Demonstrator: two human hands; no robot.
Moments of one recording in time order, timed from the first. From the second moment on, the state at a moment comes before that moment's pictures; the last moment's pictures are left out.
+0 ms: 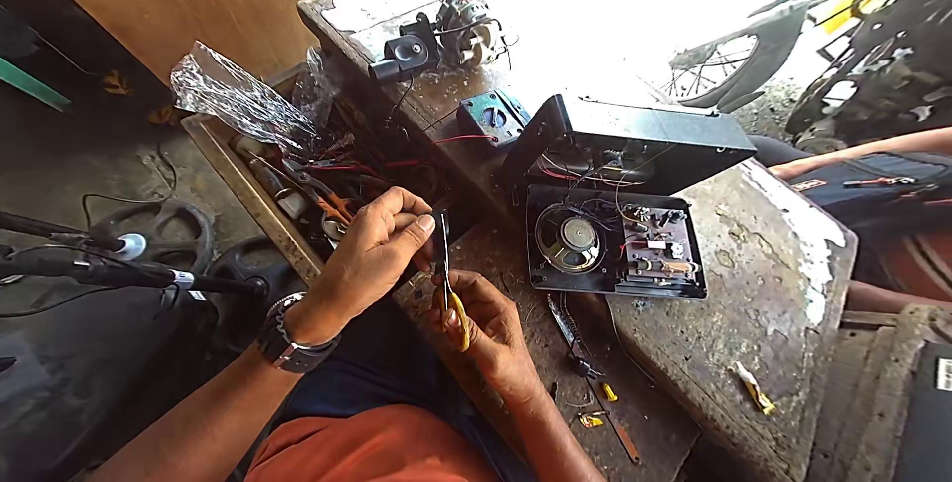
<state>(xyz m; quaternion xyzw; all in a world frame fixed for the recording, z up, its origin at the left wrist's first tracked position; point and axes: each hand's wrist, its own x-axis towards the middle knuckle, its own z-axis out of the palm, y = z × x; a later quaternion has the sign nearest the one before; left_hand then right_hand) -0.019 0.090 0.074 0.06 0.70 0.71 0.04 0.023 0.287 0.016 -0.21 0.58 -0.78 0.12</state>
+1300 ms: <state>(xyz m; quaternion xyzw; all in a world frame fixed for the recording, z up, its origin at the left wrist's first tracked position) -0.034 0.082 0.054 0.12 0.69 0.71 0.00 0.023 0.287 0.013 -0.23 0.61 -0.75 0.09</state>
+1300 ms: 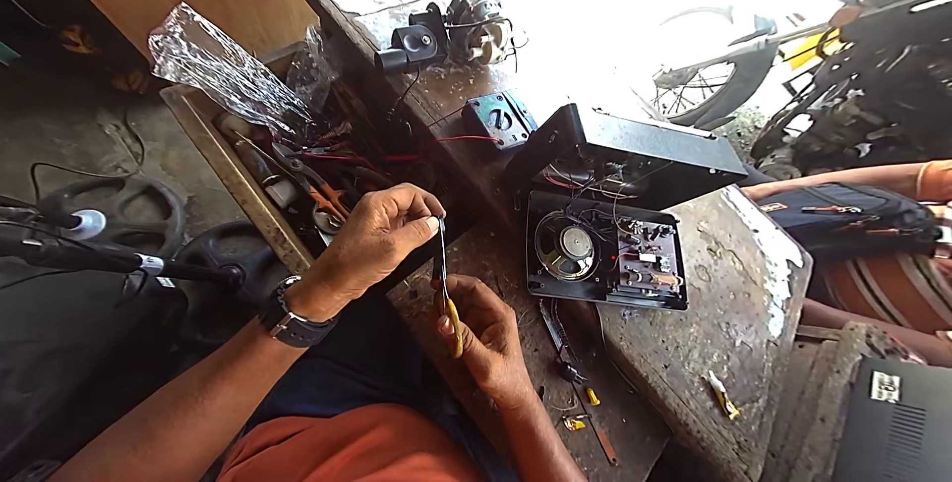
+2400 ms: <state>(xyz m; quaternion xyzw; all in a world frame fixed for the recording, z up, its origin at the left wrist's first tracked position) -0.023 0.080 0.047 0.09 0.61 0.78 0.07 0.023 0.291 0.013 -0.22 0.60 -0.75 0.13</state>
